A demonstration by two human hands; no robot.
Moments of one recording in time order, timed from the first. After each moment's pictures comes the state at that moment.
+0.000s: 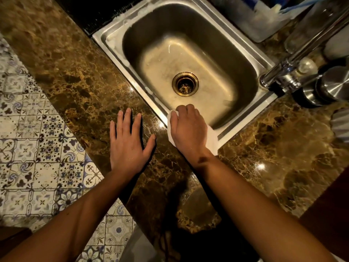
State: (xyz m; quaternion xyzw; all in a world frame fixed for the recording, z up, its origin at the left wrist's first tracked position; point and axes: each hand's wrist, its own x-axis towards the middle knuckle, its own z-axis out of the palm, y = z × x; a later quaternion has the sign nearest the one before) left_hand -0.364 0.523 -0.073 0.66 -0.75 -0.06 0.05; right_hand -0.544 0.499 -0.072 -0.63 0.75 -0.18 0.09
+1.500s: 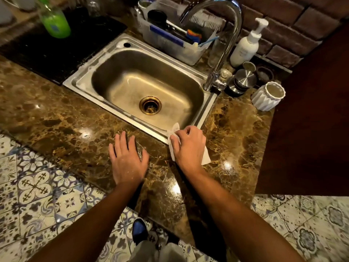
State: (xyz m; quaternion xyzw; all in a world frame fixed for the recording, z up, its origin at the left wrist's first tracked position) left_hand -0.354 0.532 -0.062 0.58 -0.80 -0.10 0.10; right_hand -0.531 0.589 -0.030 -0.46 0.86 -0.21 0.02
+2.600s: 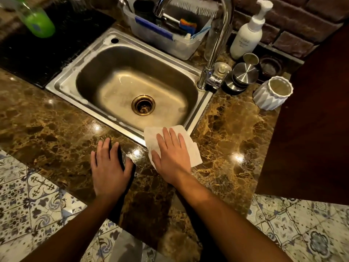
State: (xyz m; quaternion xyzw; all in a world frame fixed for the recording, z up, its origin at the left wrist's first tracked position) left_hand -0.361 0.530 -0.065 0.59 -0.80 -0.10 0.09; right_hand -0.553 0.585 -0.062 -0.61 0.77 -0.08 0.16
